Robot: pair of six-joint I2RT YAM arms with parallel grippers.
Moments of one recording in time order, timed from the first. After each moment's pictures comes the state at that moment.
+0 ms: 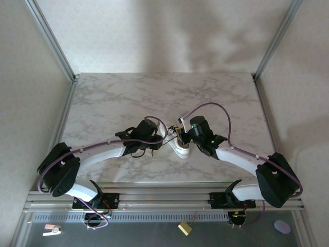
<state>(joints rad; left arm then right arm) -0.77 1.48 0.84 -0.28 -0.04 -0.57 0.68 1.32 0.67 0.04 -0.04 0.07</state>
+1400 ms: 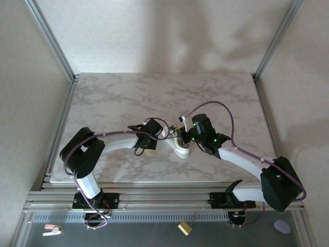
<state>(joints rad) -0.70 1.74 0.97 -0.42 -0.20 -0.54 0.67 1.27 0.69 -0.01 -0.16 0.11</state>
